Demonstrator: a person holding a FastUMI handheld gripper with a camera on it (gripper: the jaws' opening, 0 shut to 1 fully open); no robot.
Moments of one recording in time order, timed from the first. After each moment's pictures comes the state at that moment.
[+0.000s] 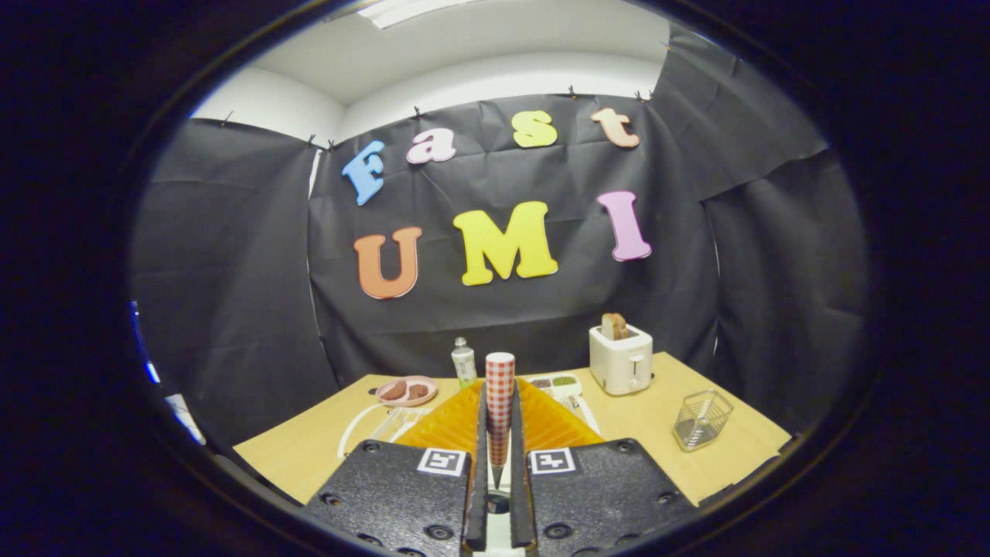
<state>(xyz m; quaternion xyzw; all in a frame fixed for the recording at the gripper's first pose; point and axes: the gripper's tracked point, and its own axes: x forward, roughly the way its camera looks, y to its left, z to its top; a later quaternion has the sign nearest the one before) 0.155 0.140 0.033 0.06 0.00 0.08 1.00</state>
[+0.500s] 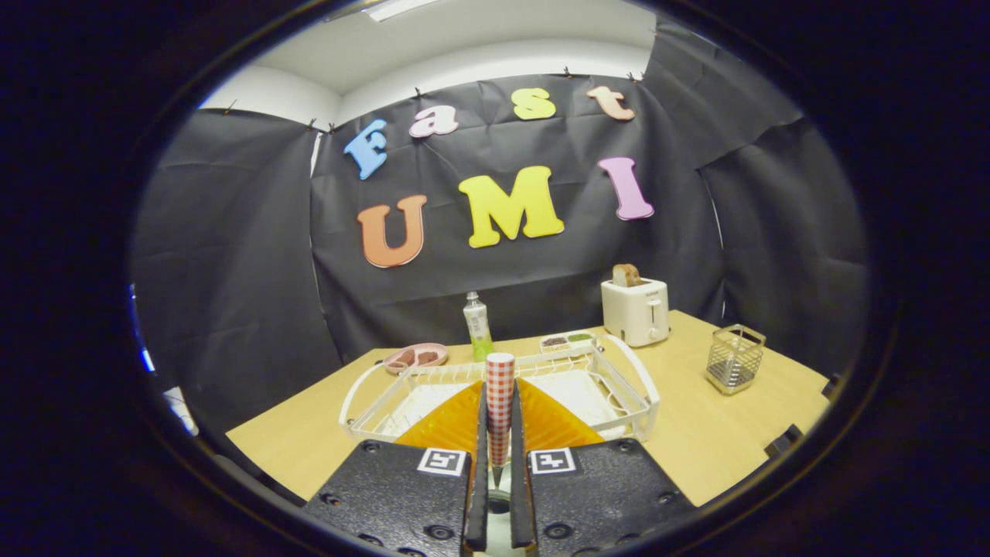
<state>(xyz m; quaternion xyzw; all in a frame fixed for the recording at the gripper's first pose) 0.161 0.180 -0.071 0.08 0.02 0.07 0.99</state>
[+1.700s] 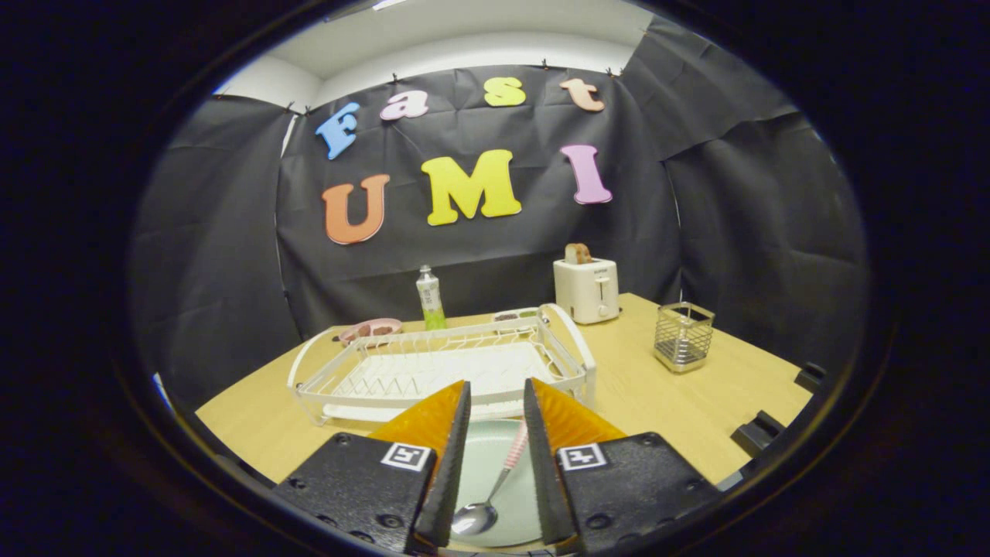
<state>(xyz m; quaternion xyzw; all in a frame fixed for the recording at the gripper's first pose) 0.148 0.122 -0.107 0.06 0.05 0.01 1.00</state>
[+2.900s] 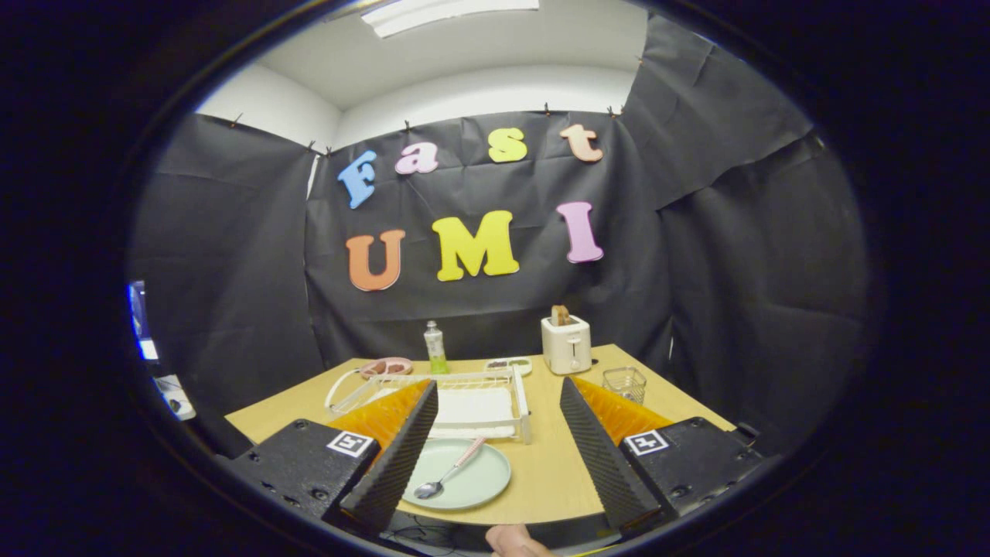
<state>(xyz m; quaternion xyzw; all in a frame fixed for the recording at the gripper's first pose) 0.027 0.019 -0.026 0.06 -0.03 0.04 1.00</state>
